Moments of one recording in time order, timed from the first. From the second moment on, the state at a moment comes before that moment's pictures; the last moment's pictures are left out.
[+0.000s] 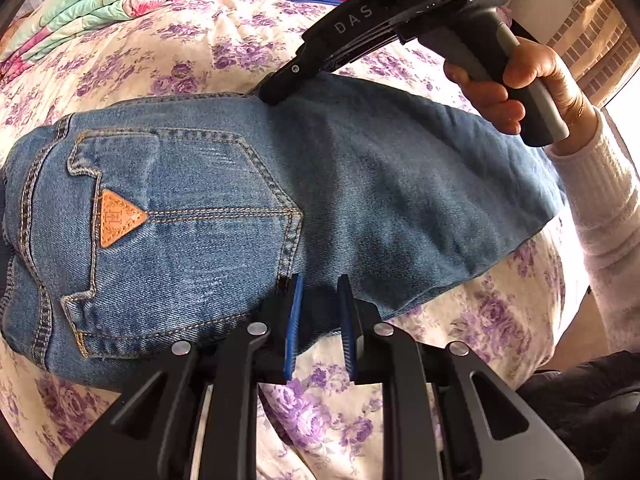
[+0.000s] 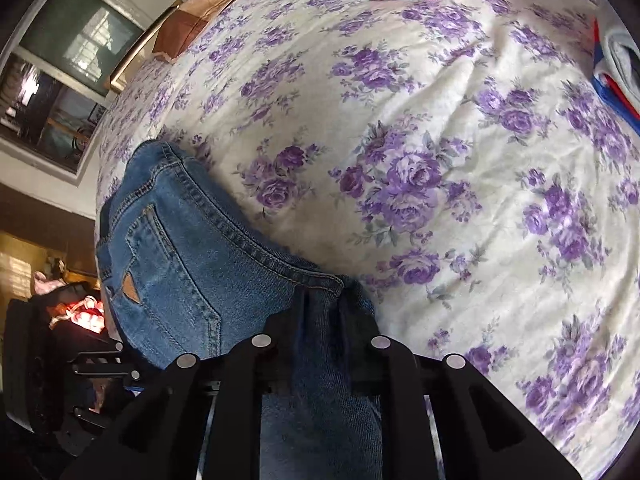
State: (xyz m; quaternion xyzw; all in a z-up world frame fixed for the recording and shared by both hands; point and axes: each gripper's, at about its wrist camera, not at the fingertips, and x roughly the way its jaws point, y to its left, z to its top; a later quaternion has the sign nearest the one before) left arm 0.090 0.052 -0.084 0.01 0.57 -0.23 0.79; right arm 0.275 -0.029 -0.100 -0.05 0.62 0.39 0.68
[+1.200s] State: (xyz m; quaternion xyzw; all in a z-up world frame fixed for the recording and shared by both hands) left arm 0.211 0.017 -0.108 -0.03 0.59 -0.27 0.76; right arm 0.079 -0.086 -0.100 0.04 0.54 0.23 0.81
